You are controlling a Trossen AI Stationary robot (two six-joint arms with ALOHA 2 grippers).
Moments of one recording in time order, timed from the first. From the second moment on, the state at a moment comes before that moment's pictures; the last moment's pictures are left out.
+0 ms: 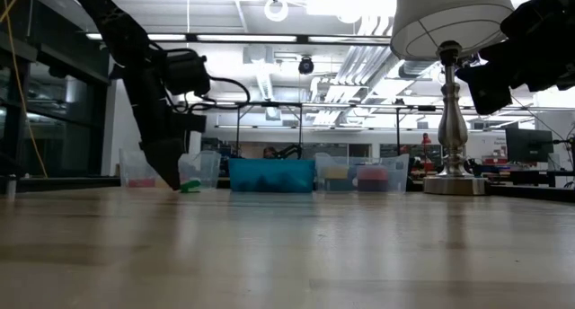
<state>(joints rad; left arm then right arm) 0.51 1.46 0.66 -0.31 -0.22 0.13 0.06 0.10 0.01 0.04 -0.06 0.23</state>
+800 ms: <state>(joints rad) 0.51 1.56 0.67 -0.17 -0.22 0.13 0.06 0.10 0.01 0.04 -0.06 0.23</state>
